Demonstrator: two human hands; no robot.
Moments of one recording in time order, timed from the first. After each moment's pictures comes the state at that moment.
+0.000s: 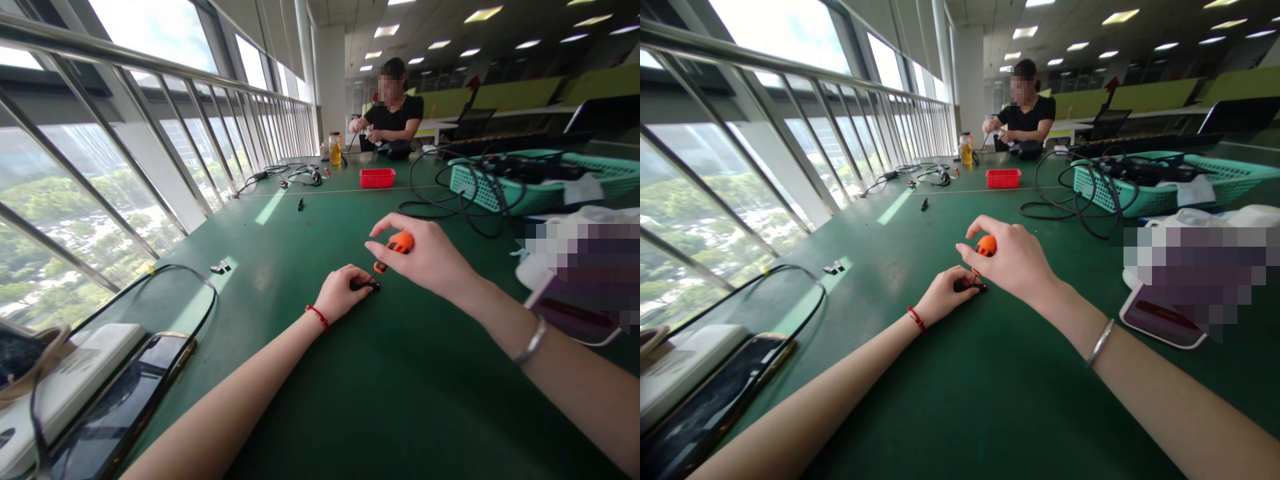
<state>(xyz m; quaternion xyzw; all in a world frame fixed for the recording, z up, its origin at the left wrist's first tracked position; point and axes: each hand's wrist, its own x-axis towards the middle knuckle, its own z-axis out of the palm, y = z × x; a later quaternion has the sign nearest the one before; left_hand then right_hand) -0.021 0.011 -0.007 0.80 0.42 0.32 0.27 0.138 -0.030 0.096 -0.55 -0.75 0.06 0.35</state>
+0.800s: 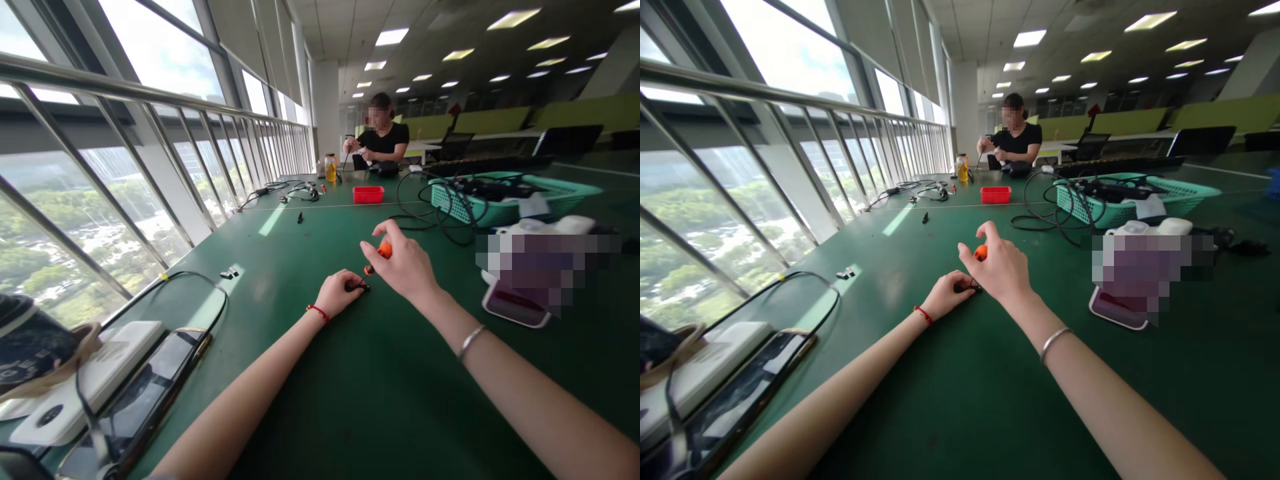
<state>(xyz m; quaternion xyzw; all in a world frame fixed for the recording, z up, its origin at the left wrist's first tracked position) -0.021 0.002 -0.008 0.81 0.42 0.33 0.24 0.124 -0.056 0.094 -0.62 -0.69 0.00 0.38</state>
